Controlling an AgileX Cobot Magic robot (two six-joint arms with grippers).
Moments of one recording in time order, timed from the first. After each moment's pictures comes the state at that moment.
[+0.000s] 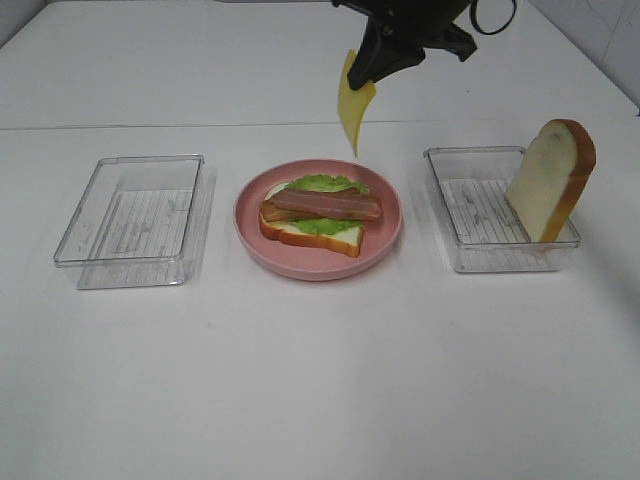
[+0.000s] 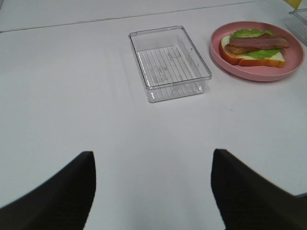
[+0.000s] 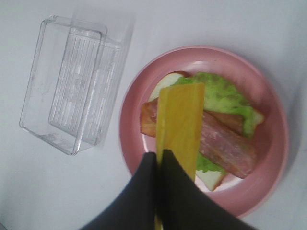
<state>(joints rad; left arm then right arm) -0.28 0.00 -0.50 0.06 1.05 -0.10 0.34 2.14 -1.98 0.53 1.08 -0.12</state>
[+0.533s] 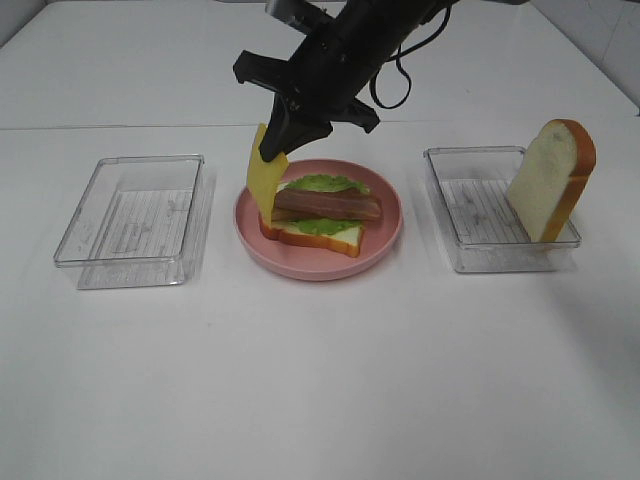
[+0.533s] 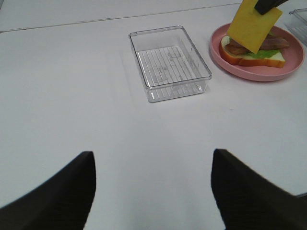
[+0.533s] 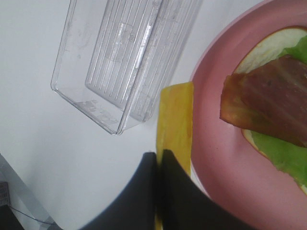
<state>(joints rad) -0.28 0.00 -0.50 0.06 1.05 -0.10 0.47 2.29 -1.98 0.65 1.05 -0.15</state>
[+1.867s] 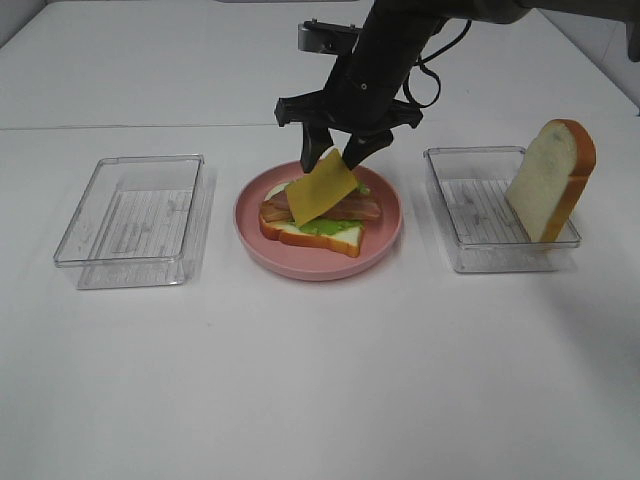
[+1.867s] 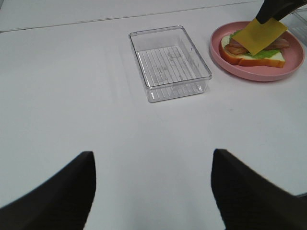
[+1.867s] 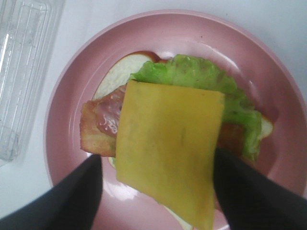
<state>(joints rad) -0.28 0.00 -0.50 0.06 1.05 -0.10 0.47 2.32 -1.98 0.26 0.95 0.02</state>
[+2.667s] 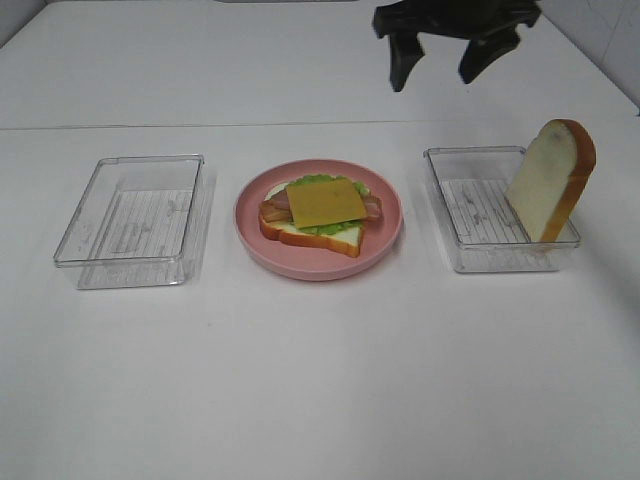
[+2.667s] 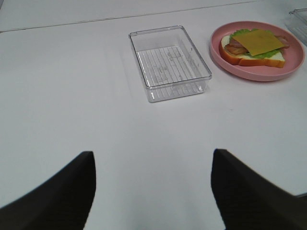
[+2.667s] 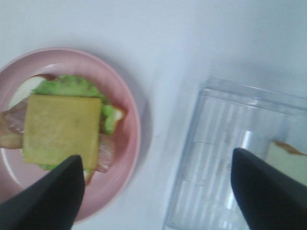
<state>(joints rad) -0.28 0.00 -0.50 0.06 1.05 -0.10 0.32 2.17 -2.10 0.05 1.18 0.05</state>
